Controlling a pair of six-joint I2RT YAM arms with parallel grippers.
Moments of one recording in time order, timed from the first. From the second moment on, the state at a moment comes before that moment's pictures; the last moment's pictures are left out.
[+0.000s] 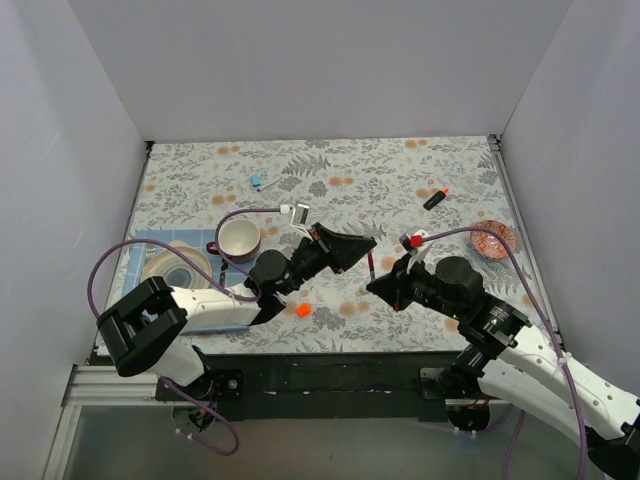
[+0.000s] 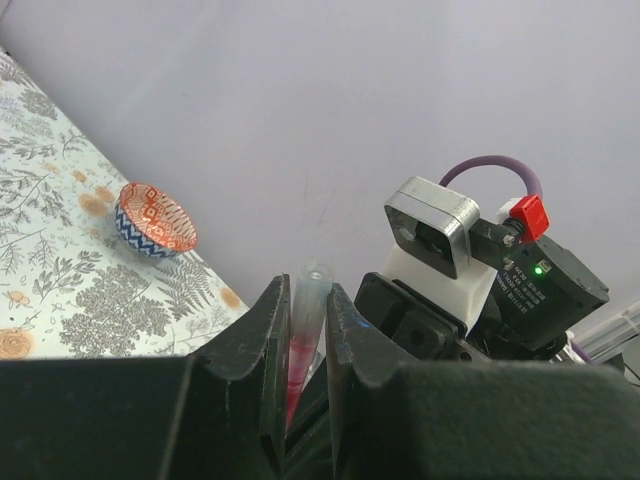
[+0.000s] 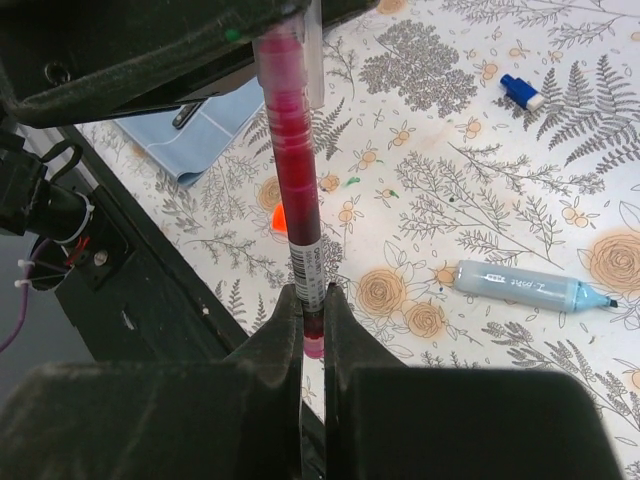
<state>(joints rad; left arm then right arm) -0.97 1.46 0.60 1.17 0.09 -0.92 0.81 0.61 0.56 -0.25 -0.13 0.36</state>
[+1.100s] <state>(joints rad) -1.02 1.30 0.67 0.76 0.09 -0.87 0.76 0.55 0.64 -0.24 -0.17 0.43</state>
